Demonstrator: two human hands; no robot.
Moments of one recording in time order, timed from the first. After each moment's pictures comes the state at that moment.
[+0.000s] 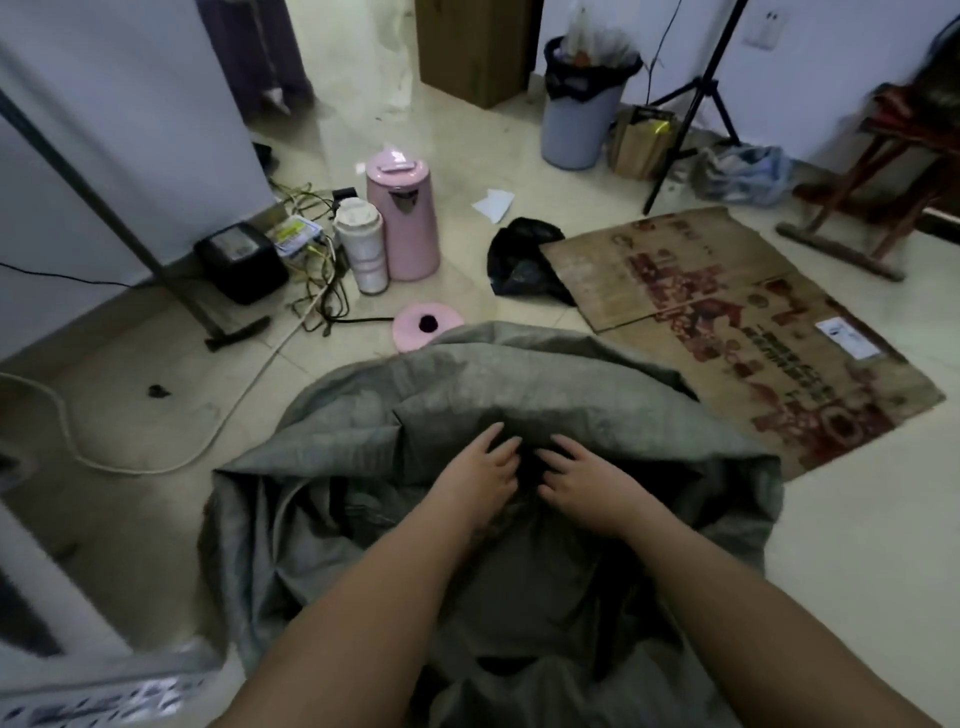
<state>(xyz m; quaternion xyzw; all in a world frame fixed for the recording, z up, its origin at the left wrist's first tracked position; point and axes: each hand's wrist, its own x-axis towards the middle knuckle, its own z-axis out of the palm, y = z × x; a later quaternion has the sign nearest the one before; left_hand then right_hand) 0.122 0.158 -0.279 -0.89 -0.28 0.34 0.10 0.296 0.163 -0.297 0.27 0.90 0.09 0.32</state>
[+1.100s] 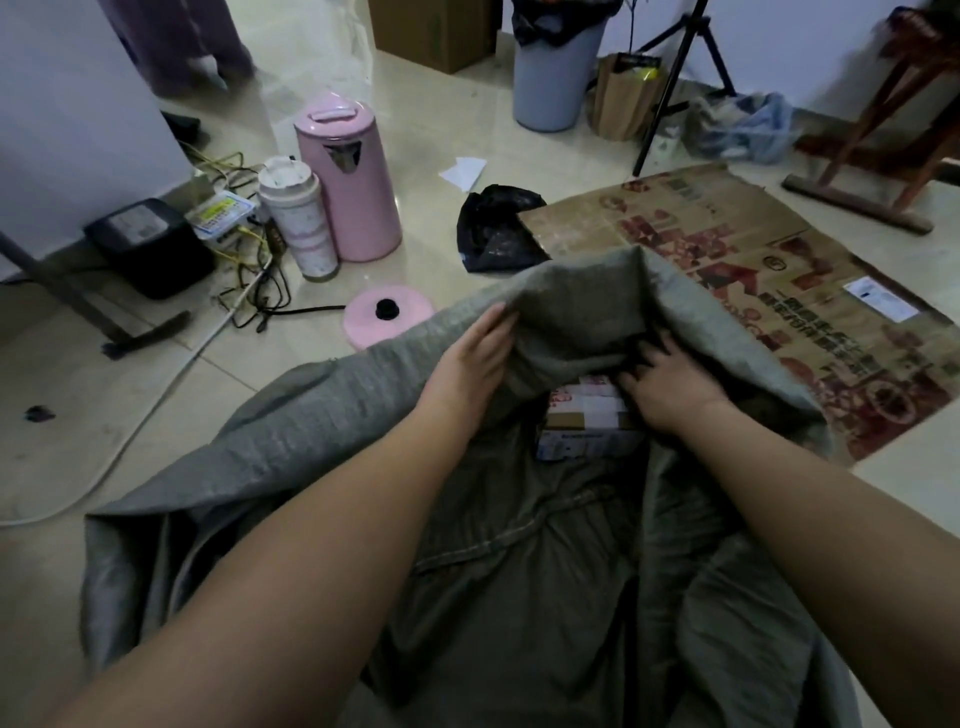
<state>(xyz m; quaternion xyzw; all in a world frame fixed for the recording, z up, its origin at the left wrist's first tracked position) 0.154 0.274 -0.318 -0.78 -0.35 0.34 0.39 0.382 0.283 -0.334 0.51 0.76 0.11 0.39</state>
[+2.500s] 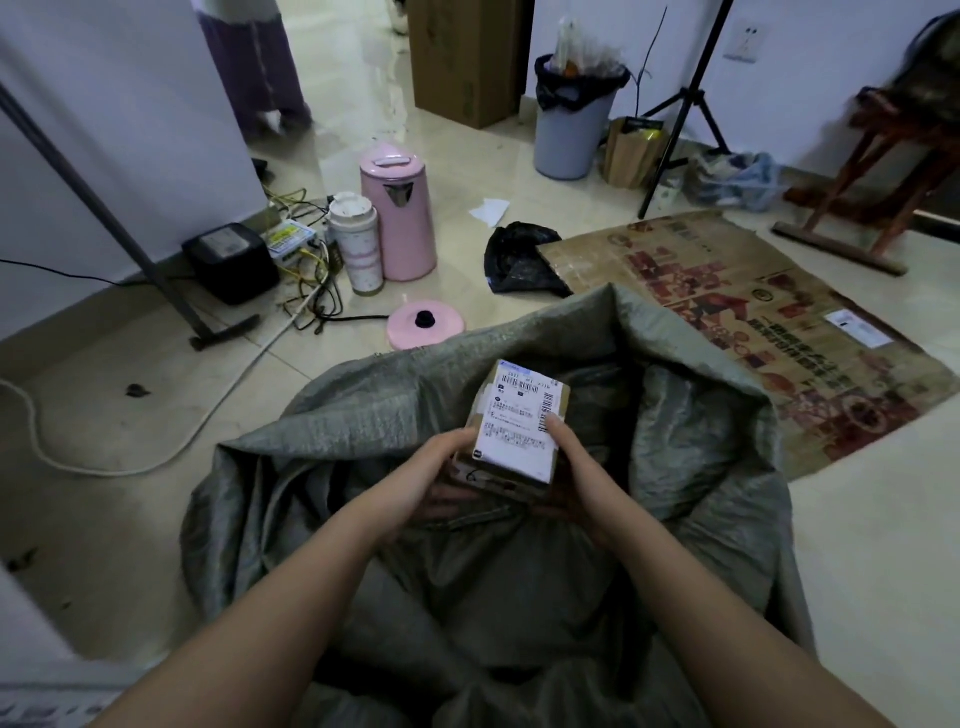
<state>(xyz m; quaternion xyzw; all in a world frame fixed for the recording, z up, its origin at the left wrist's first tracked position) 0.066 0.131 -0.314 -0.41 -0.57 -0.23 -0.68 0.263 0.140 -0.347 0.59 0.30 -0.67 -0.33</state>
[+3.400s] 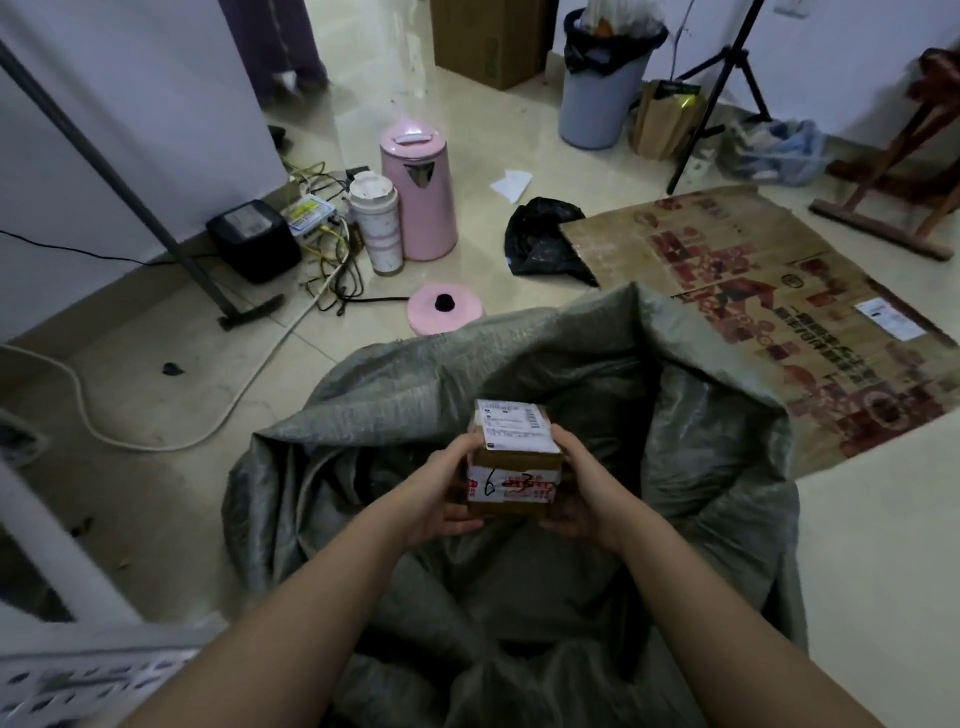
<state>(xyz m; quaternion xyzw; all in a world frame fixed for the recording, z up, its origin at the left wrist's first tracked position) 0.069 0.124 -0.295 -0.25 -0.60 -0.21 -0.73 0.255 0.131 -0.318 0.65 0.25 -0.68 -0.21</state>
